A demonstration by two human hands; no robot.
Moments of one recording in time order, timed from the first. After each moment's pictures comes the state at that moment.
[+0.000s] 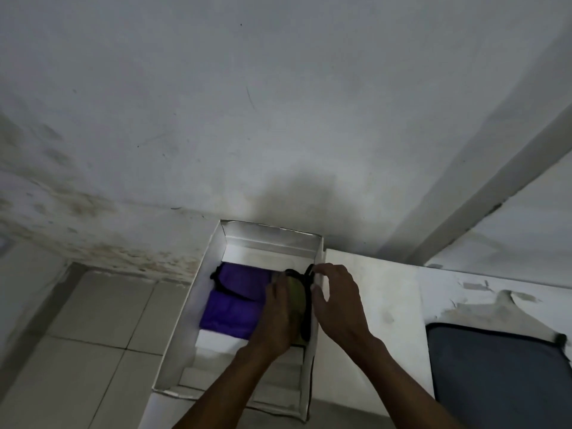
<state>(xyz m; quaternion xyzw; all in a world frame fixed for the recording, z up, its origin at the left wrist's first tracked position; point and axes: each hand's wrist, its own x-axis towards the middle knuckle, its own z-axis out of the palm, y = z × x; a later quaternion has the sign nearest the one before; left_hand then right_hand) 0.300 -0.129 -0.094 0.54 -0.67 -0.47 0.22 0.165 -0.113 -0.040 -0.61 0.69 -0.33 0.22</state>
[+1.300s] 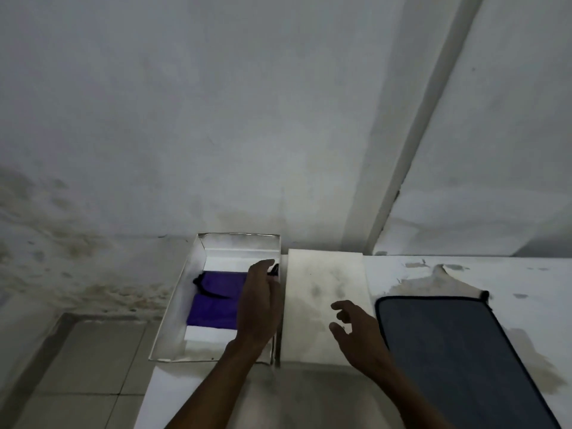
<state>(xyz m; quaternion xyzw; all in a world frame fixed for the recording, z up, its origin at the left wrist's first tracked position) 0.271 -0.067 0.000 0.48 -0.71 -0.24 0.45 0.093 0.031 -0.029 -0.52 0.74 -0.33 0.28</state>
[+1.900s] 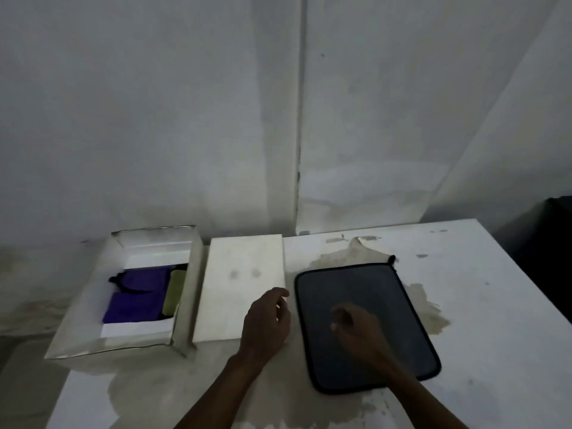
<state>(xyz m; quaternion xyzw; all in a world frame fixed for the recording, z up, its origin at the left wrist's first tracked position) 0.116 0.062 -0.022 0.47 -0.77 -0.31 0.30 -0.065 0.160 -0.022 -0.50 0.78 -0.28 0.28</state>
